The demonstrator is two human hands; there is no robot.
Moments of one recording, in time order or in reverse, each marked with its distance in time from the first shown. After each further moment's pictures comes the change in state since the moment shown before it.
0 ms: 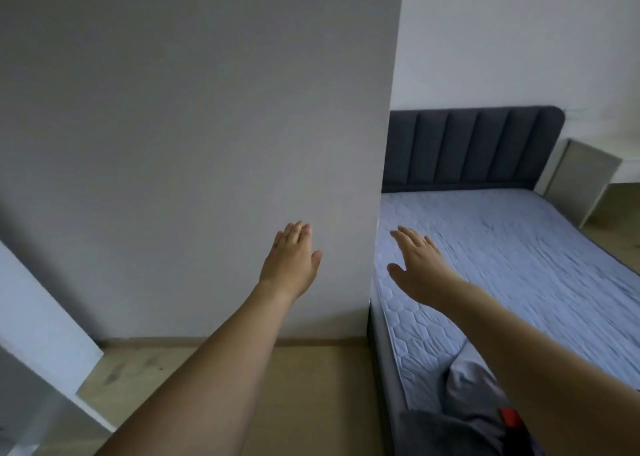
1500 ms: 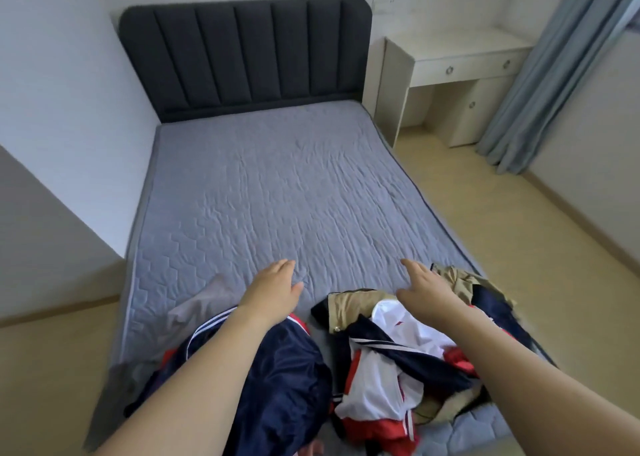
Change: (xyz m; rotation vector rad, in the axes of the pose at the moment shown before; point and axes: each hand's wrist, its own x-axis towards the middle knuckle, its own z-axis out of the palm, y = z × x) left_hand 0.073 0.832 0.397 -0.202 -0.486 0.047; right_hand -0.312 0.886 -0.154 0.129 -0.357 0.550
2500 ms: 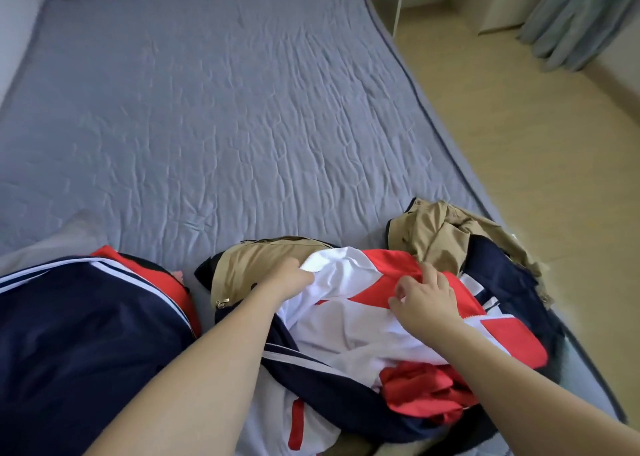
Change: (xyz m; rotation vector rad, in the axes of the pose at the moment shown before) left_hand 0.263 0.111 0.425 -0.405 -0.371 -0.555; right_hand 0.241 0.367 0.220 -0.166 -0.023 0.125
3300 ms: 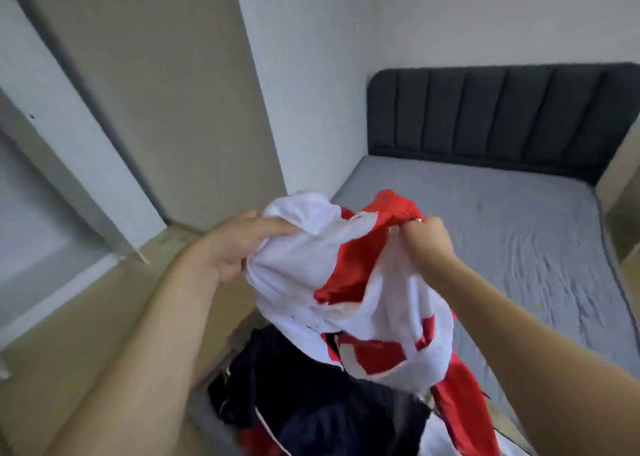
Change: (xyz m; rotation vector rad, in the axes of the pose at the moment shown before) left_hand -0.662 -0.108 -0.441 -0.929 0.559 0.330; right_hand -0.309 -0.463 -0.403 0.841 0.007 -0.536
